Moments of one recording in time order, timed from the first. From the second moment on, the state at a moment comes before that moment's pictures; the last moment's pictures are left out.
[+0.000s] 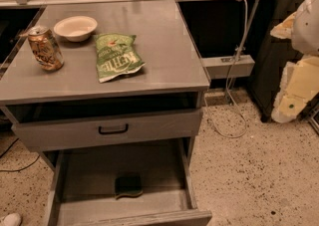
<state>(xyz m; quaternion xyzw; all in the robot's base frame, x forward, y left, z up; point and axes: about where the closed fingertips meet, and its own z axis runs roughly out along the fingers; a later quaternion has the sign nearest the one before) 0.439 -0.215 0.981 -0.60 0.78 -0.04 0.17</state>
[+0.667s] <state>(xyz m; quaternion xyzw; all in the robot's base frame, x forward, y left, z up) 0.420 -0.196 0.957 -0.60 0.78 -0.01 0.19</state>
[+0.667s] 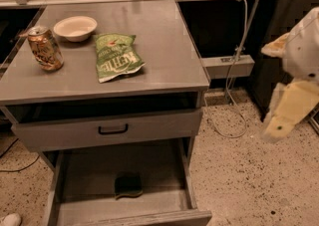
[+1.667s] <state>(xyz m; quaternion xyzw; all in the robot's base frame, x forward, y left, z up) 0.382 -0.142 0.866 -0.61 0.78 0.06 0.16</state>
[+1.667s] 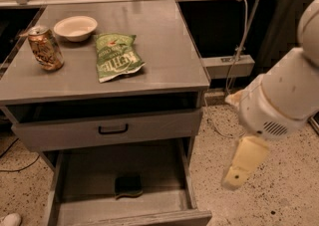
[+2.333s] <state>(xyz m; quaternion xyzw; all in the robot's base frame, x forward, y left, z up) 0.375 -0.092 0.768 -0.59 0.79 0.11 0.14</state>
